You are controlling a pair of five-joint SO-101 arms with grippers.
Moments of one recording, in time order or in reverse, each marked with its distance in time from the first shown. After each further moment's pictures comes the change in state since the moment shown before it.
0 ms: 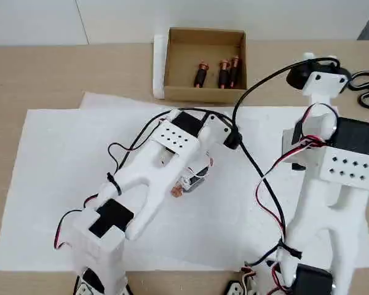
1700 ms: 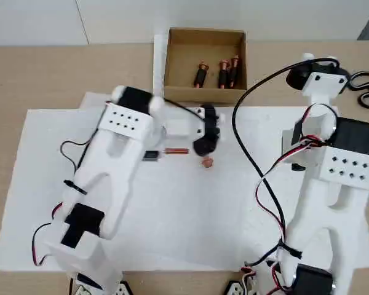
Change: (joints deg) left arm -15.8 -8.2 -4.7 4.3 -62.1; right arm 0.0 0.0 0.4 0.0 0.0
